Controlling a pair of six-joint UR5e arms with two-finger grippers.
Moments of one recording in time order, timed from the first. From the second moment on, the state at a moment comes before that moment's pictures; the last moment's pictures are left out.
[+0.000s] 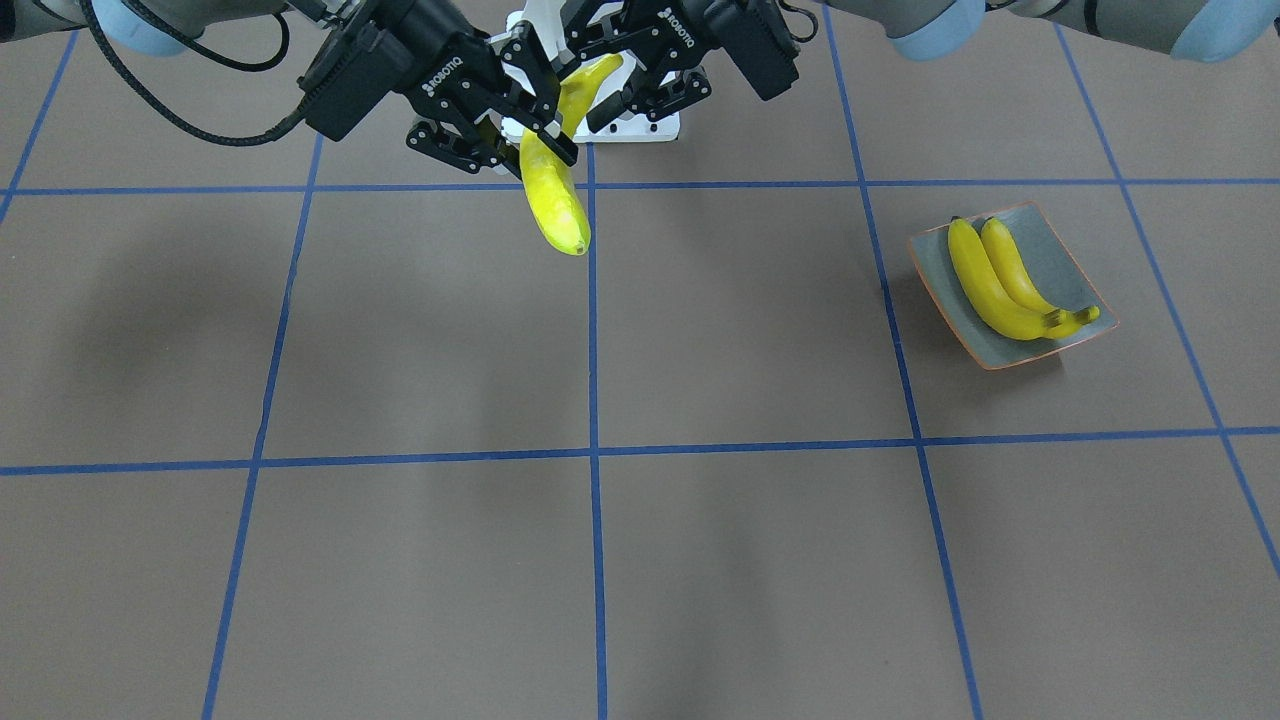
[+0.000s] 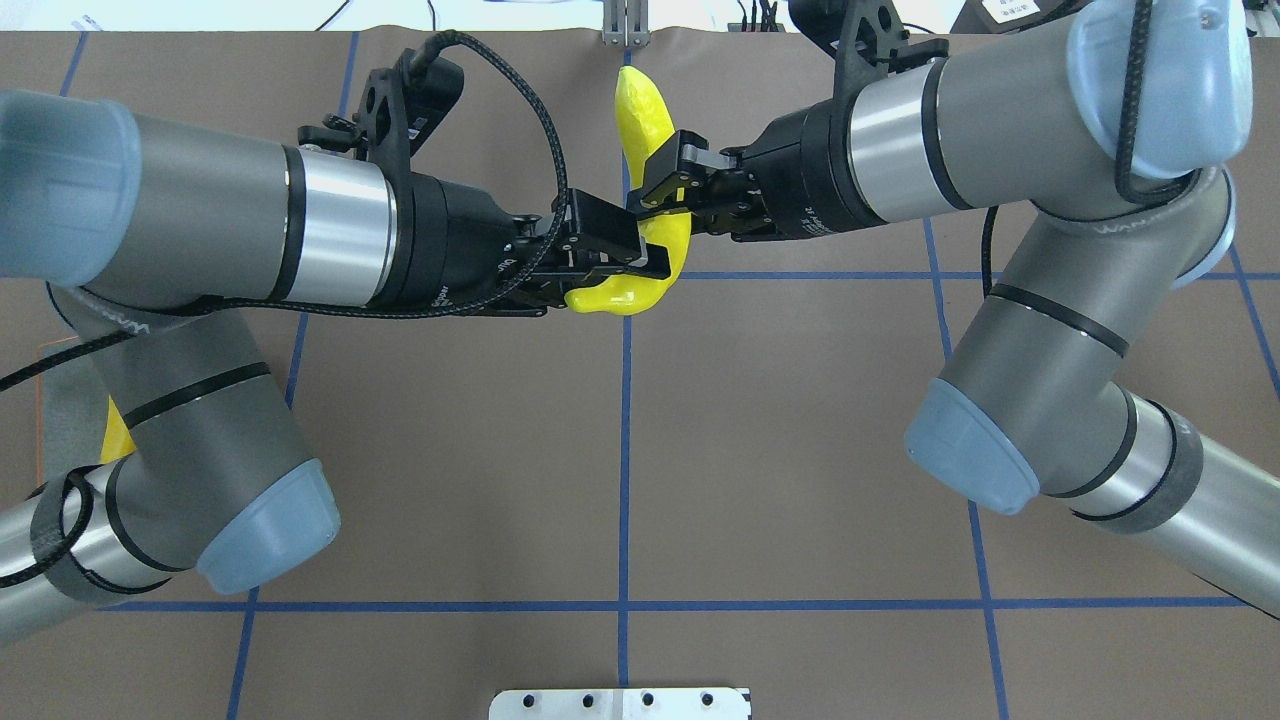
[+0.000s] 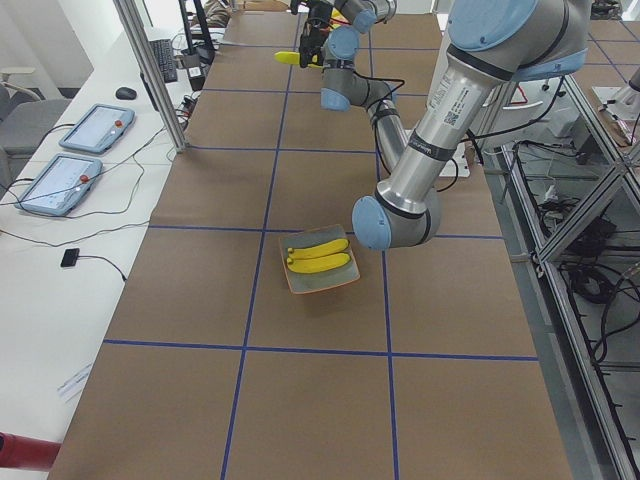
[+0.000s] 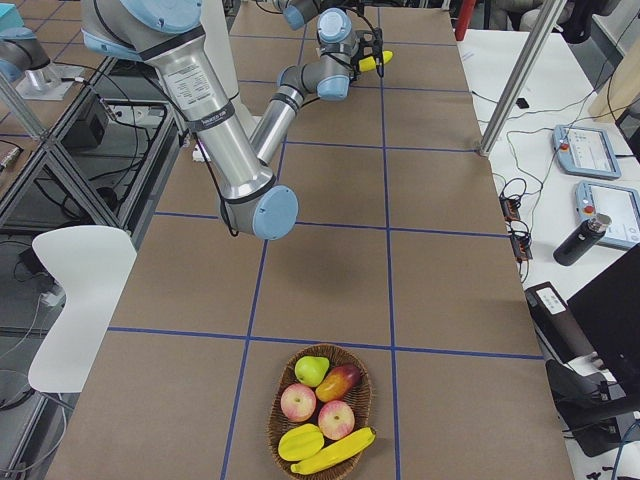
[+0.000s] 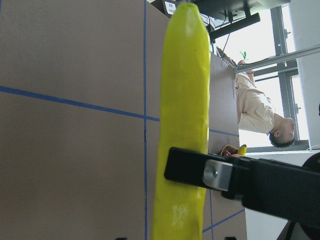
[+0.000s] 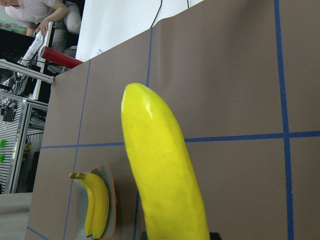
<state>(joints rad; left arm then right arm) -0.63 -2.18 -1.96 -2.30 -2.00 -1.62 0.74 -0.99 1.97 -1.03 2.05 1.46</state>
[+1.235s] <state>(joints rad) -0.62 -2.16 -1.97 -2.30 -2.00 -1.62 0.74 -0.99 1.98 -1.01 2.05 1.44</state>
